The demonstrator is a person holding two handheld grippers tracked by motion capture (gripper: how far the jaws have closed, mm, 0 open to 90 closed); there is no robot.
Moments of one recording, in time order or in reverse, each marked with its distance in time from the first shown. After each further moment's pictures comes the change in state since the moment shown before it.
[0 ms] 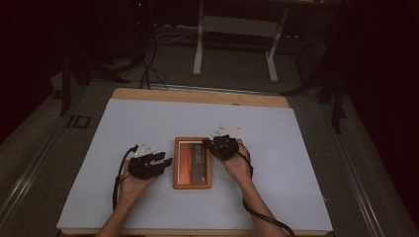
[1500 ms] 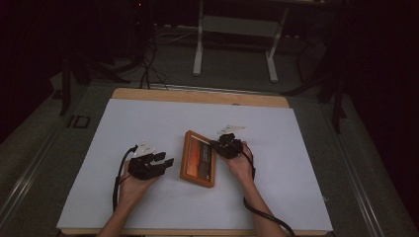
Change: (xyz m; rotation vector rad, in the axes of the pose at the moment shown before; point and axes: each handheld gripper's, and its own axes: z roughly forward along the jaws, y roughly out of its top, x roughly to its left) left arm -0.004 0.002 -0.003 -0.011 -0.021 -0.024; right arm -0.027 -0.025 0.015 0.064 -0.033 0.147
